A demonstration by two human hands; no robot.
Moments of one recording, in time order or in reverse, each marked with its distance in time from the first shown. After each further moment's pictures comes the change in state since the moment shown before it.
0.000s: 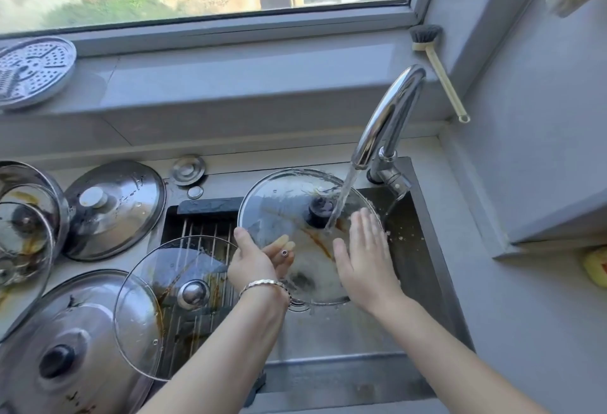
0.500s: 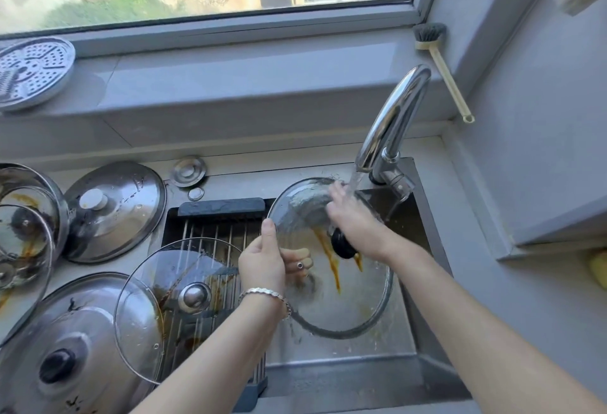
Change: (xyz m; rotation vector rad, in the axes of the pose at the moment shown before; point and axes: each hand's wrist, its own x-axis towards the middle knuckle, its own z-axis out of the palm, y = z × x) left_hand 0.002 0.000 -0.004 0.356 -0.195 0.101; right_hand 0.052 -0.022 -0.045 0.112 -0.294 -0.128
